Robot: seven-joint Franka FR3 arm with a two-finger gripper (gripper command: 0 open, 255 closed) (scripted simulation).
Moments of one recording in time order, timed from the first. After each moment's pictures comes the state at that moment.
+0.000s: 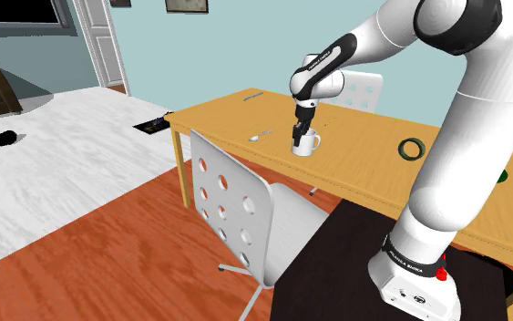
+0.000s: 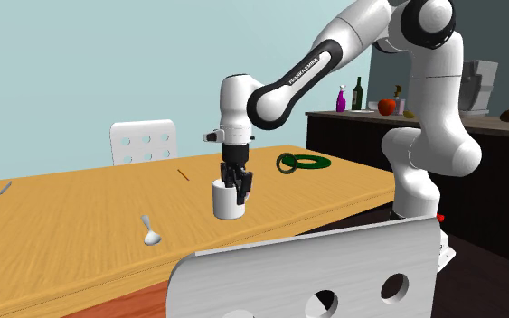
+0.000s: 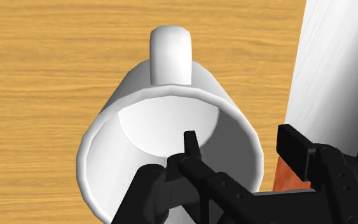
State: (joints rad) arm -0.11 0.05 -0.33 -2.25 0.05 2.32 -0.64
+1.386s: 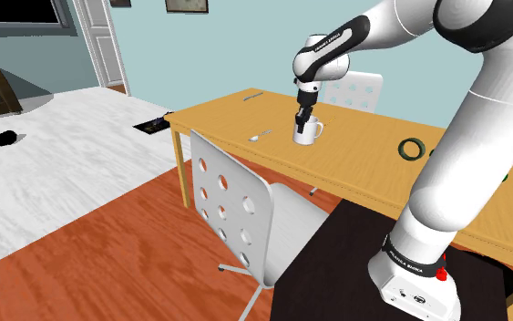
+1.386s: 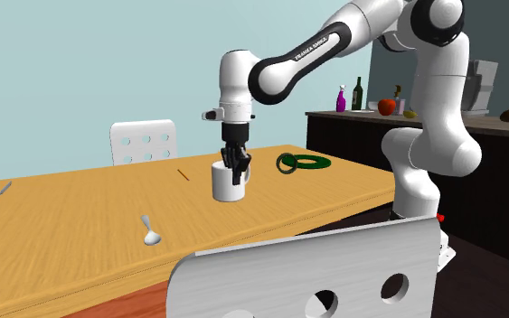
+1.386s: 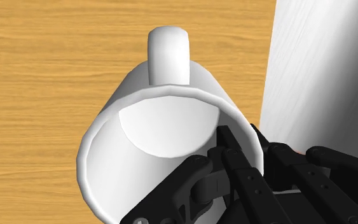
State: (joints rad) arm -0.11 -0.04 -0.33 -2.19 0.01 2.18 -0.60
